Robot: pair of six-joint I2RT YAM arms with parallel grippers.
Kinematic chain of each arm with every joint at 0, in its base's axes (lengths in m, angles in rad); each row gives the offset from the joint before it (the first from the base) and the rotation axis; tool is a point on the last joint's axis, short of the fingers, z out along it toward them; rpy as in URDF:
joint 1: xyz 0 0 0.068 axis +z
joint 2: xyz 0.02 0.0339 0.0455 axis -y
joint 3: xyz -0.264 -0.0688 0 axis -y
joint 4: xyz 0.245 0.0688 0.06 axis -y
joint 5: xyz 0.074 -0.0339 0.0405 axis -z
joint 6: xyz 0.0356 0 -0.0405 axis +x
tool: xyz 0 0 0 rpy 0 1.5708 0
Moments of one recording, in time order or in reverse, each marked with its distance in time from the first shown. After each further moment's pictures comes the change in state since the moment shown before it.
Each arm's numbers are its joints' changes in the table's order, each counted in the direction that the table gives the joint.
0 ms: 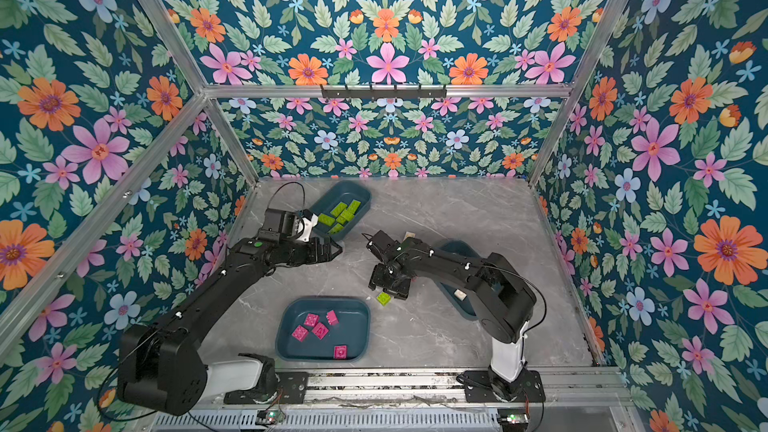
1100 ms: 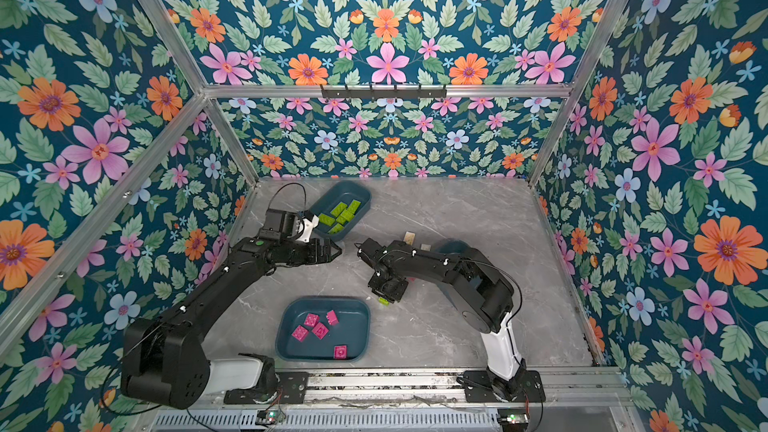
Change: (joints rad) left arm 0.017 -0.023 -0.003 0.008 0.013 0.043; right arm 0.041 -0.125 0.085 -0.078 0.112 0.192
